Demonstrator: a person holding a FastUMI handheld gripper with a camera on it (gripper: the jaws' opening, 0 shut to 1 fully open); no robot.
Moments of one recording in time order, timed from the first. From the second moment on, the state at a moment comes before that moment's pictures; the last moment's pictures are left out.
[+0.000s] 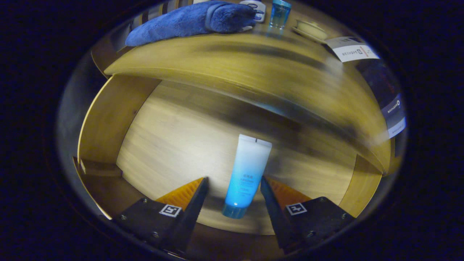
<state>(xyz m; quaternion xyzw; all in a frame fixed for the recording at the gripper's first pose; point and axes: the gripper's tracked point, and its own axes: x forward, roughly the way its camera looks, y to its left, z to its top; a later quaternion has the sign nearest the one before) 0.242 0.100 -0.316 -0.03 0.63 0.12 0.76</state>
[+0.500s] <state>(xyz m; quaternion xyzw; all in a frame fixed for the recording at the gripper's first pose) 0.248 0.097 -0.306 -0.01 0.60 0.13 0.79</state>
